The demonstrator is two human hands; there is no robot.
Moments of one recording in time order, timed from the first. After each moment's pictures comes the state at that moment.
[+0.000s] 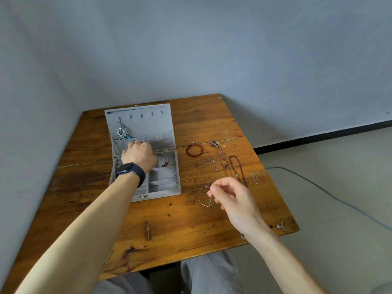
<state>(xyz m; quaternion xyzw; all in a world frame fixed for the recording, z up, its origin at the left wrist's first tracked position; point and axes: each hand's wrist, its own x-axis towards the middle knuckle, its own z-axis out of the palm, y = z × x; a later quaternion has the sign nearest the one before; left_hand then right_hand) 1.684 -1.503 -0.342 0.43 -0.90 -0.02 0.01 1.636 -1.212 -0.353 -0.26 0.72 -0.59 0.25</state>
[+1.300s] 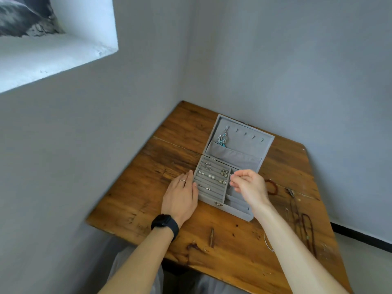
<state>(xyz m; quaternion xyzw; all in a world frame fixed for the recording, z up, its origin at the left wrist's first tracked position) 1.841 -1.481 -0.426 0.48 -0.82 -0.17 0.25 1.656 -1.416 -0.348 -0.30 0.77 -0.48 0.29</state>
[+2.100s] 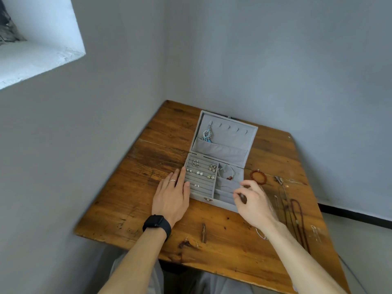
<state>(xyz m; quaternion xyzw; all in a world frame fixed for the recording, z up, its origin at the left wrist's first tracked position) 1.841 -1.482 -0.427 0.47 -0.84 -0.16 0.21 1.620 -1.349 -0.390 -0.53 0.83 -0.17 0.06</state>
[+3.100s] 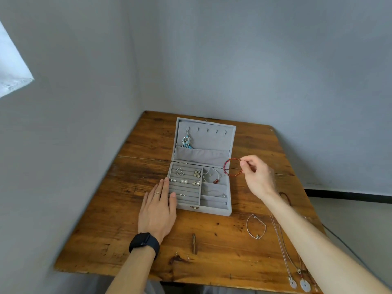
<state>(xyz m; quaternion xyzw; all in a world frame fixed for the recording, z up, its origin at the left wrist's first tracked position) 1.836 -1.485 -0.430 0.47 -0.85 -0.16 0.19 1.567 -1.373 -0.351 -0.37 0.82 -0.44 0.06</state>
